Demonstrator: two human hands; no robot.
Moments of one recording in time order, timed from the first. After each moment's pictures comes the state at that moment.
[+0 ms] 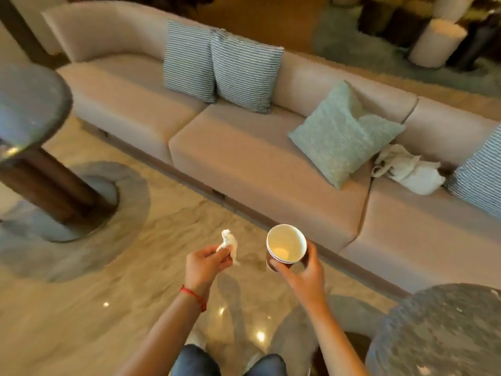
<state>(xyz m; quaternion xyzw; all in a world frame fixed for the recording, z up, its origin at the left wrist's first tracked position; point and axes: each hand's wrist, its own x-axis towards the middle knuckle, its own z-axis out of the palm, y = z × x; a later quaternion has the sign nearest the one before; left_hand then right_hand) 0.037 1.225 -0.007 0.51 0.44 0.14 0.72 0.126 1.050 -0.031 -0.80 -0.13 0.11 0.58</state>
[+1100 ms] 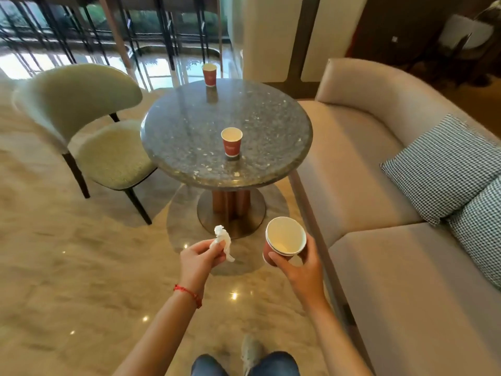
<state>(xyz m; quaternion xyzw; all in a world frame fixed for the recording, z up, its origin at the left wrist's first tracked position) -0.075 1.656 0.001 0.29 0.60 0.48 0.57 0.121 1.623 -0.009 -0.62 -0.45 0.38 0.51</state>
